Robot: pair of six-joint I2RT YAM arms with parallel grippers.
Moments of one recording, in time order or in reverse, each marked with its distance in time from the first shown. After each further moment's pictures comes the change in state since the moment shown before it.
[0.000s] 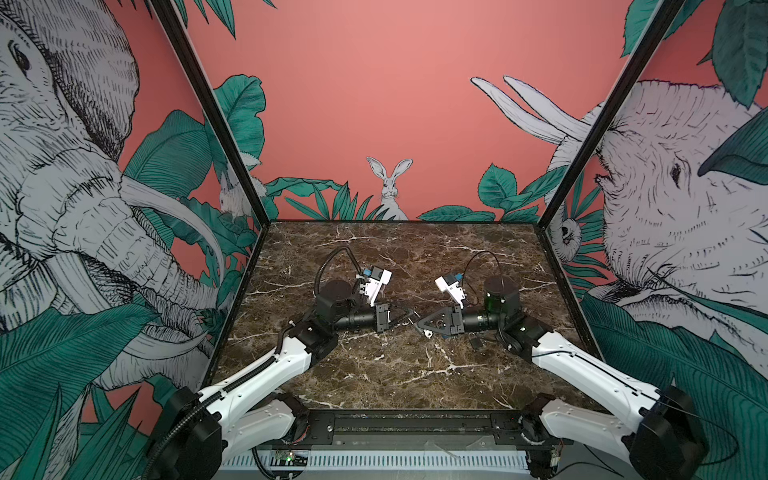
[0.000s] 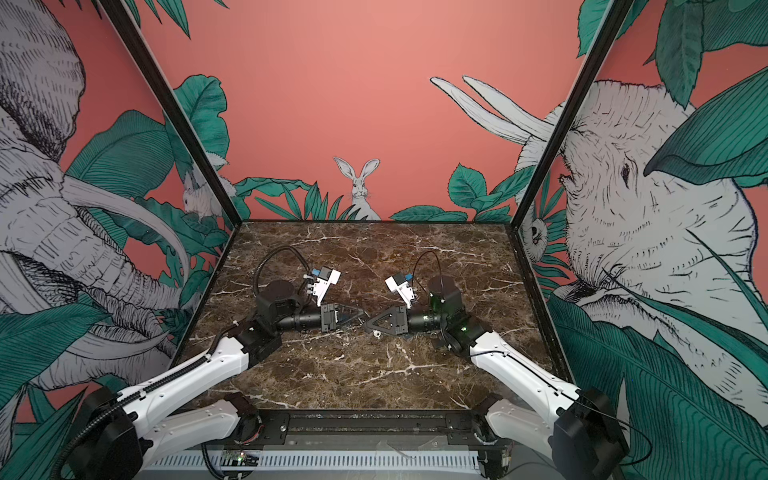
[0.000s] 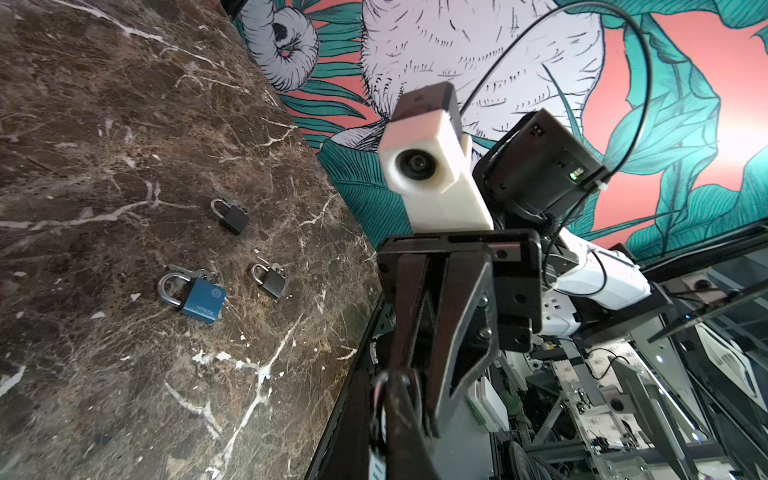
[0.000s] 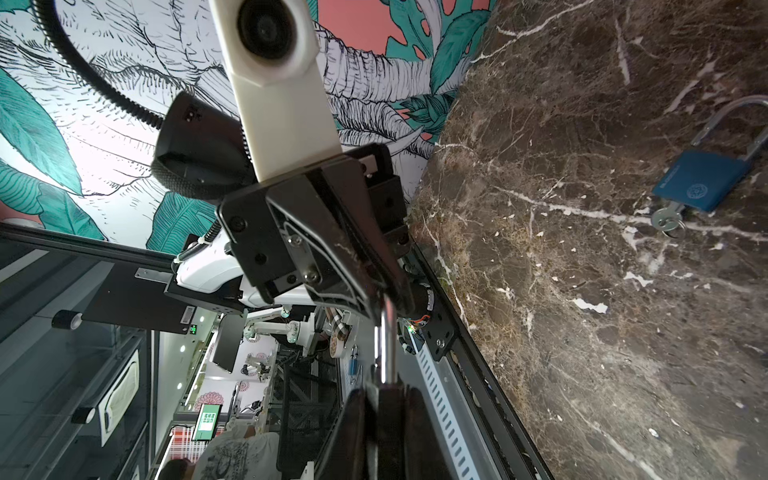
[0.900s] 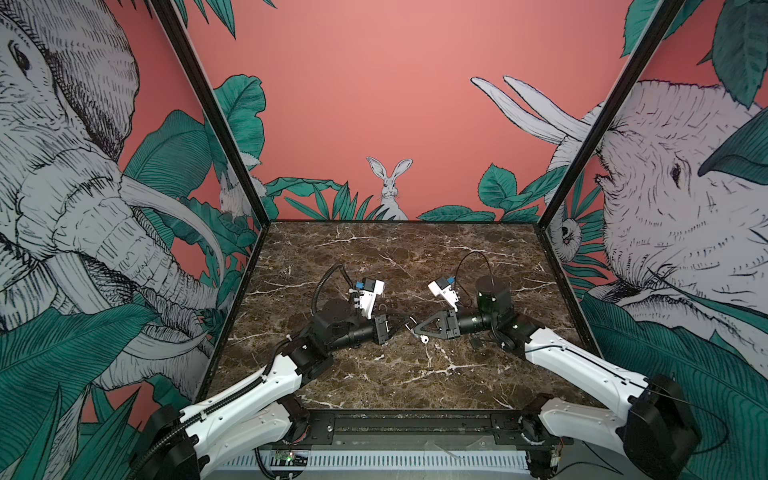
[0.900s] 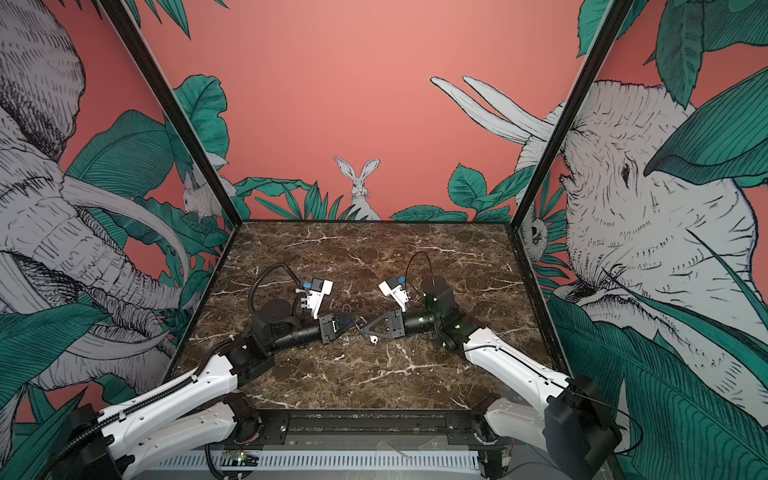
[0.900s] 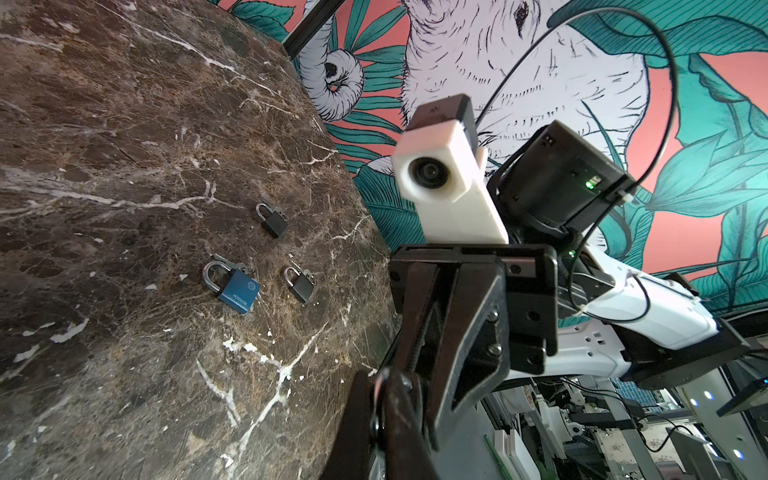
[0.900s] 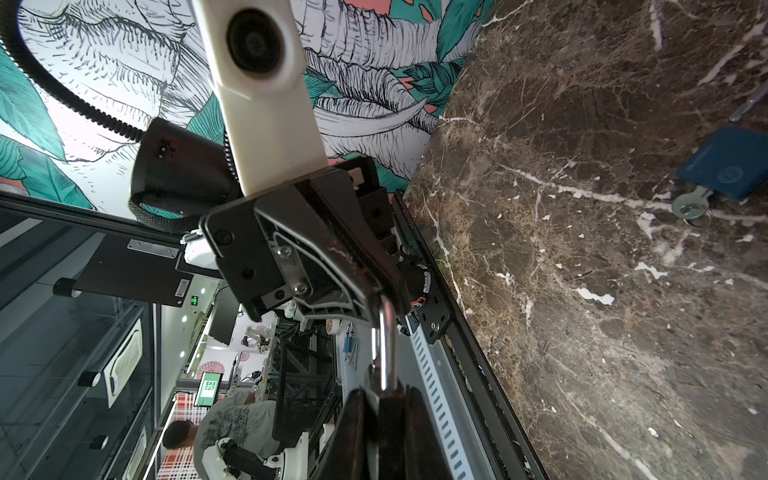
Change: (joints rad) left arm -0.115 -0.144 -0.089 -0.047 -0.268 -0.050; right arm 0.006 0.056 0.002 -0.004 -0.041 -0.076
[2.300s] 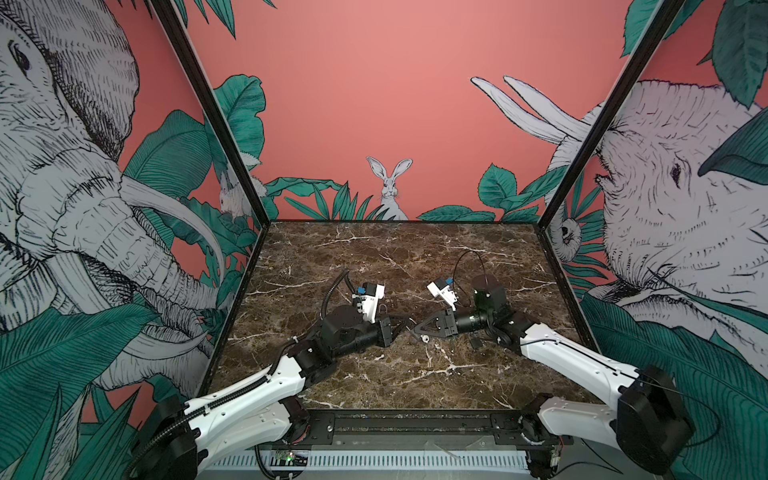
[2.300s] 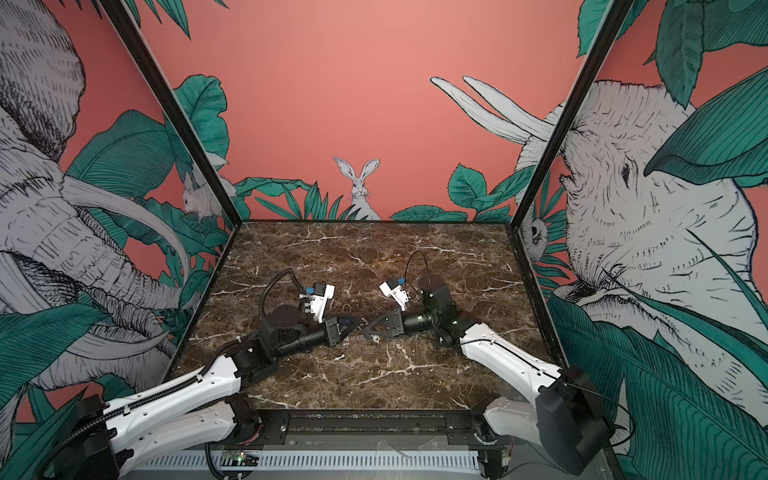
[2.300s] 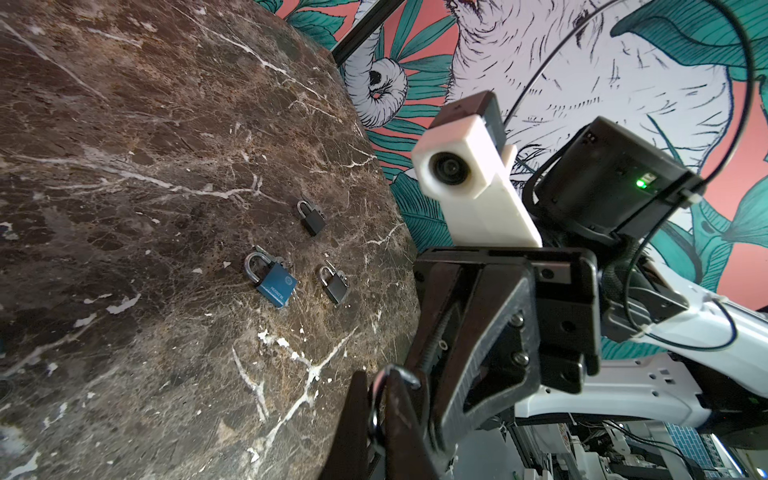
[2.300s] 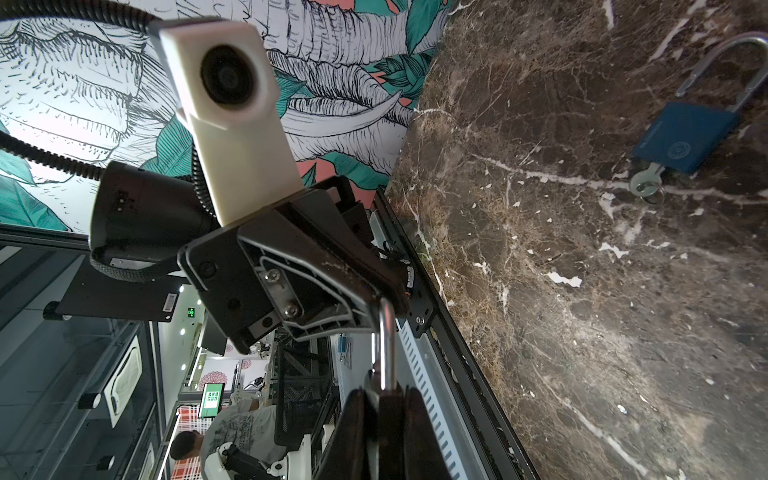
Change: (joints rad) left arm -0.093 0.024 -0.021 -0.016 -0.195 -0.032; right arm -0.022 0.060 0.013 -0.052 0.003 -0.022
